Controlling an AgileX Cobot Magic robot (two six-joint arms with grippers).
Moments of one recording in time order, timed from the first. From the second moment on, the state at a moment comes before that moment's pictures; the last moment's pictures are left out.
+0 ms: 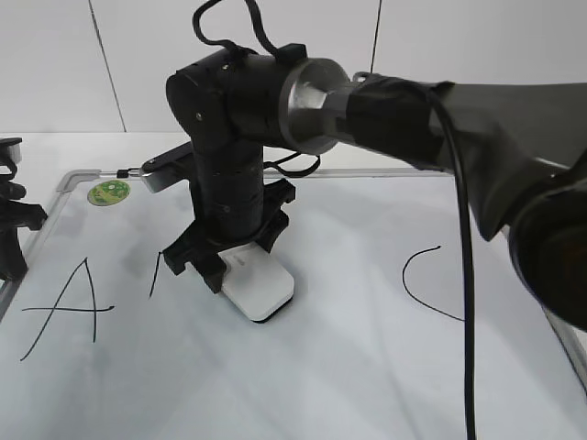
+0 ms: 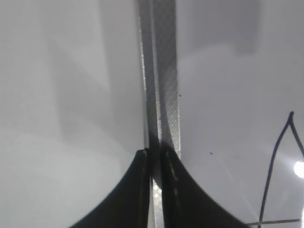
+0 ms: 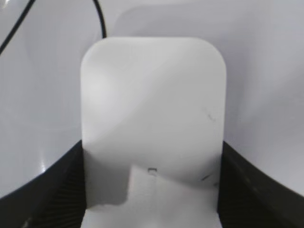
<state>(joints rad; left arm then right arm) 0.03 1.93 -1.22 -0.18 0.89 0.17 0.77 2.36 -2.07 -0.07 1.23 0.07</state>
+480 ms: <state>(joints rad) 0.03 1.93 -1.22 -0.18 0.89 0.18 0.76 2.48 -2.30 -0.05 1.26 0.07</state>
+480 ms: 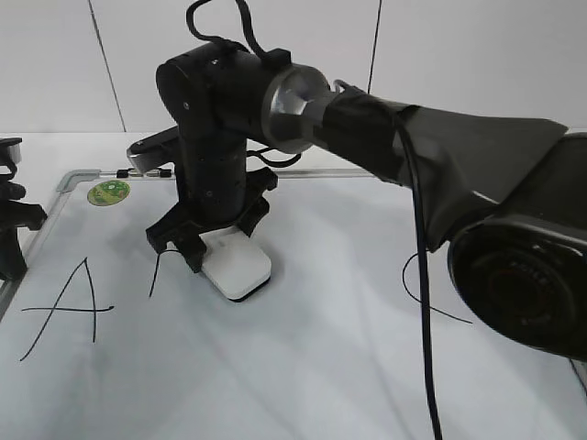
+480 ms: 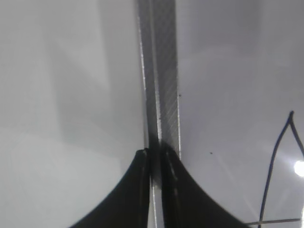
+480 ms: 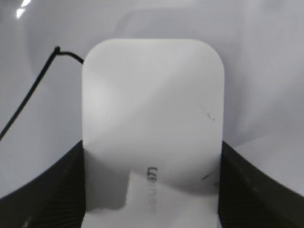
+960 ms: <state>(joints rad) 0.03 1.93 -1.22 -0.17 0.89 0.18 0.83 2.49 -2.31 -0.01 1.25 0.02</state>
